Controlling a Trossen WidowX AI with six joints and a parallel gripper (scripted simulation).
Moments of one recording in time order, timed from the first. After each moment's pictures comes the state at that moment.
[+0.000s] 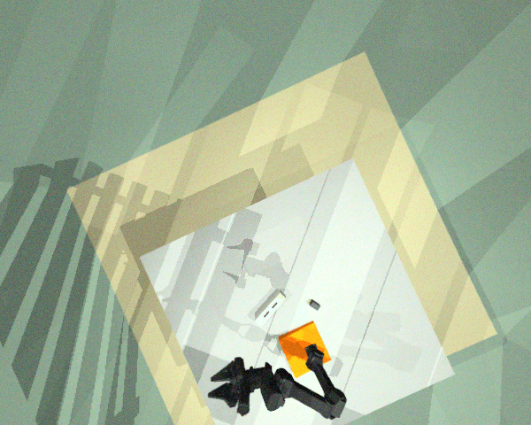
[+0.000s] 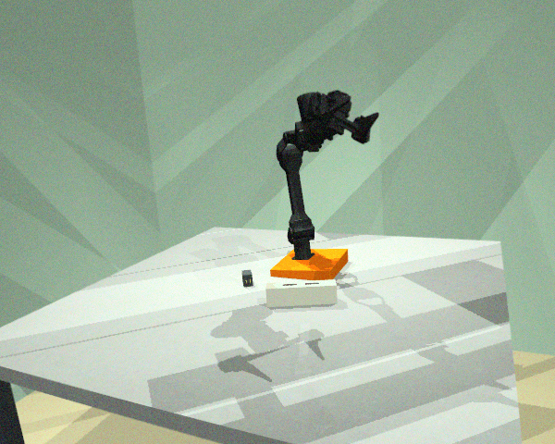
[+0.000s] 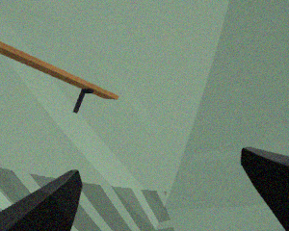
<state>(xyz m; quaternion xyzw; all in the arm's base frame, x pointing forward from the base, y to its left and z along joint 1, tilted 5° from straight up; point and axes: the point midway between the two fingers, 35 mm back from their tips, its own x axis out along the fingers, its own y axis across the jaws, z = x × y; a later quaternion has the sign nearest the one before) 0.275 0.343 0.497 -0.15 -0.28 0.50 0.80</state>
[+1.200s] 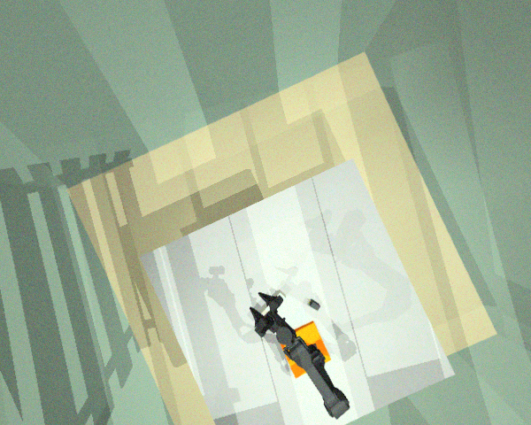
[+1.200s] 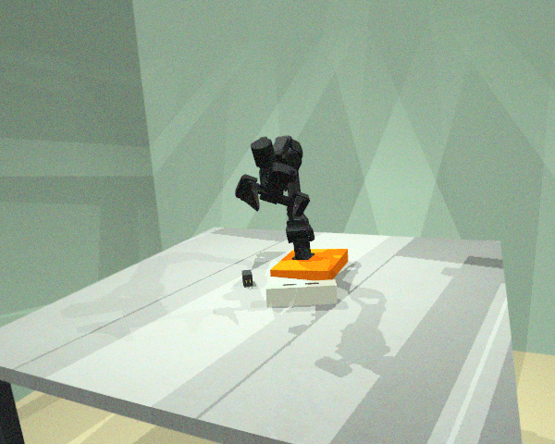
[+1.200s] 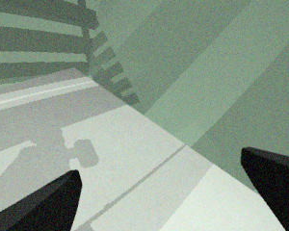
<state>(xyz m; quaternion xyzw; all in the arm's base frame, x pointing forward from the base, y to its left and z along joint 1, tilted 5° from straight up) 0.406 0.162 0.297 -0.30 0.11 0.30 0.90</state>
